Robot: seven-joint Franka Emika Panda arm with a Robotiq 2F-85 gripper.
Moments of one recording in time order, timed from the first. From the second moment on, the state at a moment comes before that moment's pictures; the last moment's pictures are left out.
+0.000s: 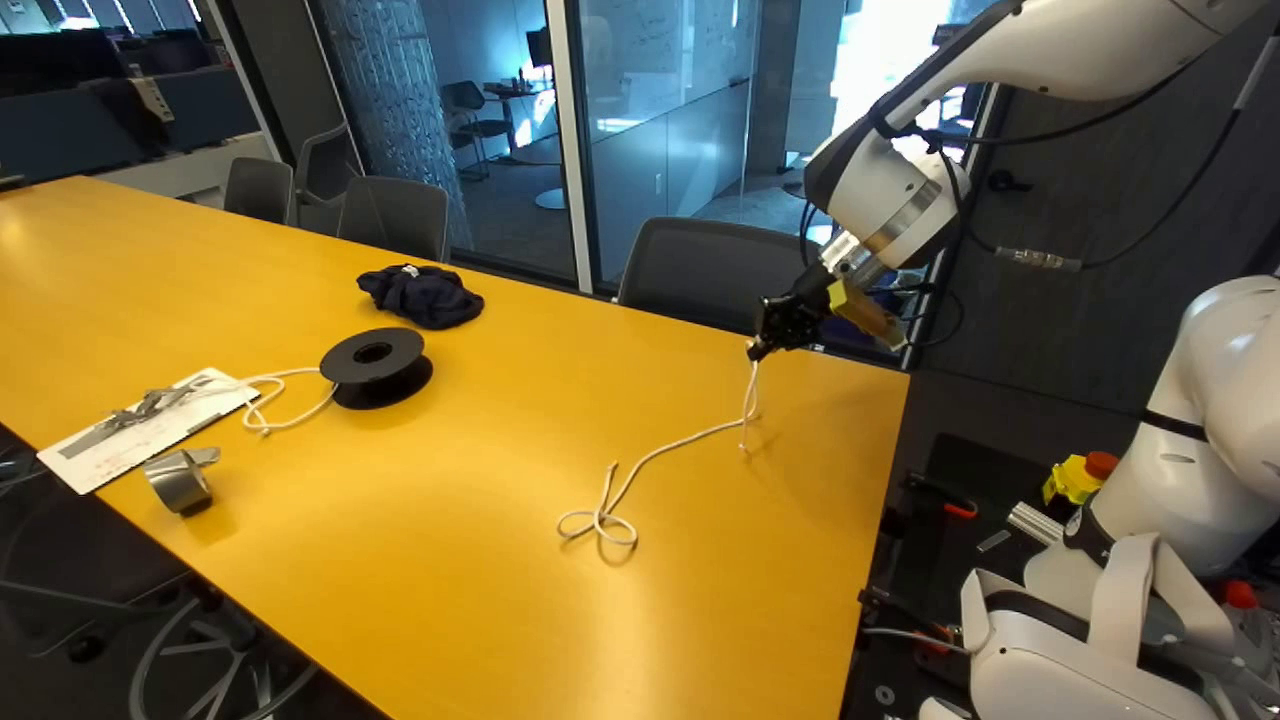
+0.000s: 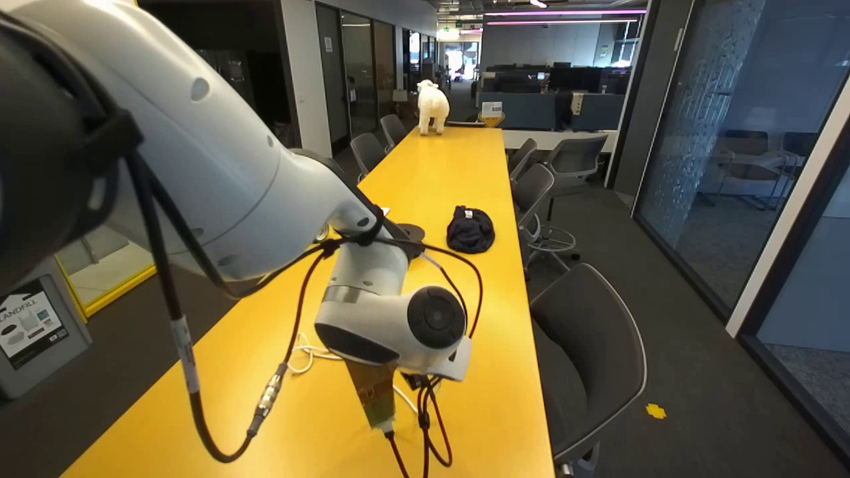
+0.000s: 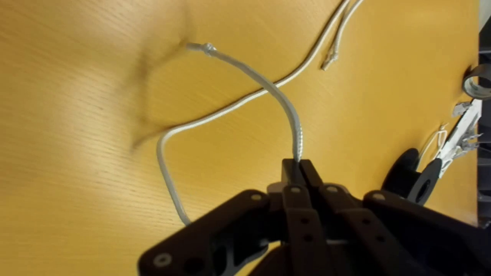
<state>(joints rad) 0.08 -0.09 -0.30 -2.64 1.32 2.70 -0.70</state>
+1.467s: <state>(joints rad) 0.04 0.19 -0.35 -2.64 1.48 2.70 -0.95</state>
